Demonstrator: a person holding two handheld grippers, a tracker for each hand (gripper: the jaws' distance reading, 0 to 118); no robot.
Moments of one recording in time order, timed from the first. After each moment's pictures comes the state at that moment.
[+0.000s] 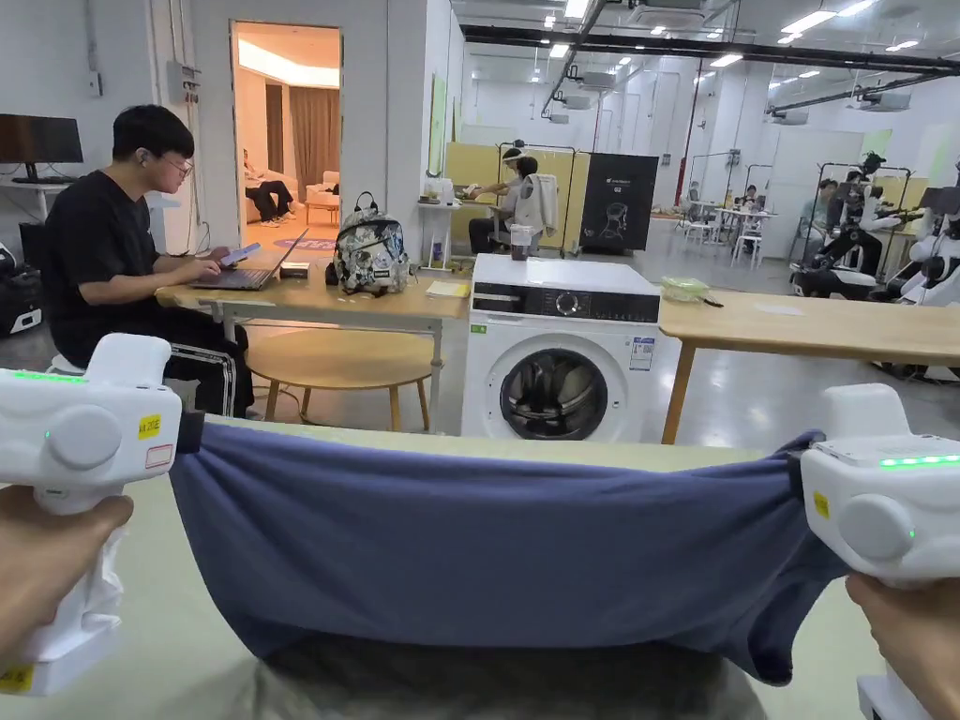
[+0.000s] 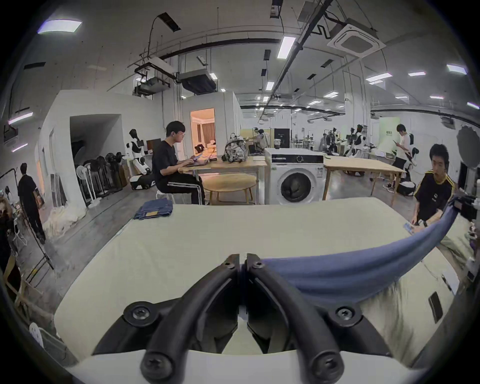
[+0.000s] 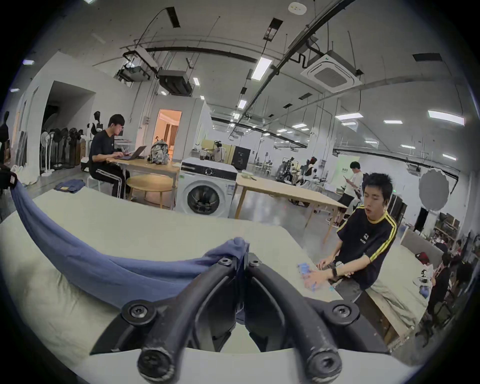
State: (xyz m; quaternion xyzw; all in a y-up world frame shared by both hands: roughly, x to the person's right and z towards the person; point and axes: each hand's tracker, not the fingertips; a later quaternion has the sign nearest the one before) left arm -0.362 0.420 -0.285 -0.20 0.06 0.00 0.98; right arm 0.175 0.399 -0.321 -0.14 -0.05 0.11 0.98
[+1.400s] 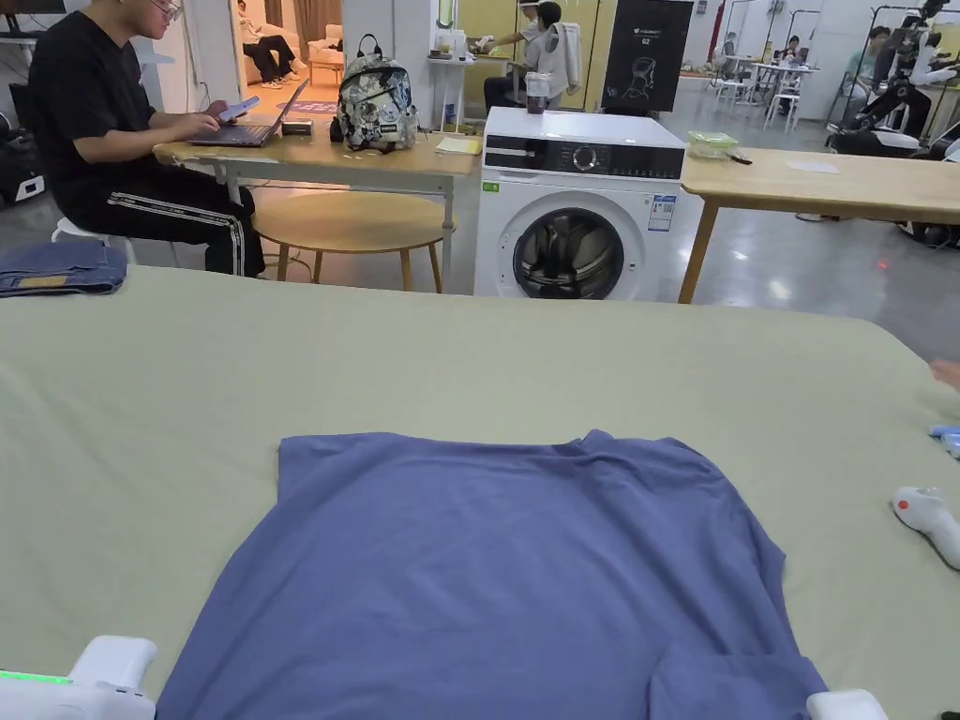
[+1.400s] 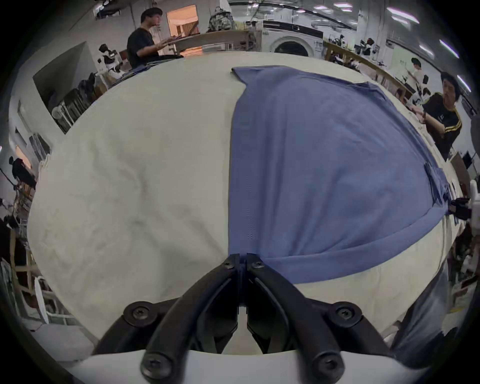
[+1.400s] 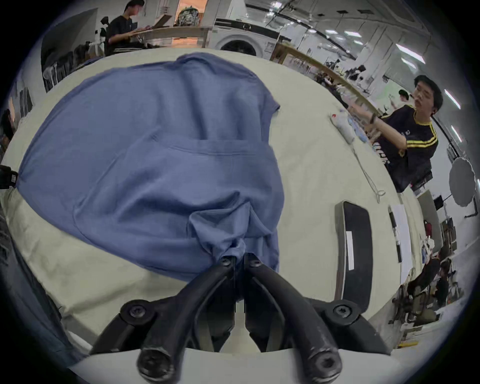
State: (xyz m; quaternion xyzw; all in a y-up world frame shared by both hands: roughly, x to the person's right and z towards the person) left arm -0.336 0.149 -0.163 -0.51 0.04 0.02 0.86; right arm 0.215 0.126 -0.202 -0.50 0.00 0.15 0.86
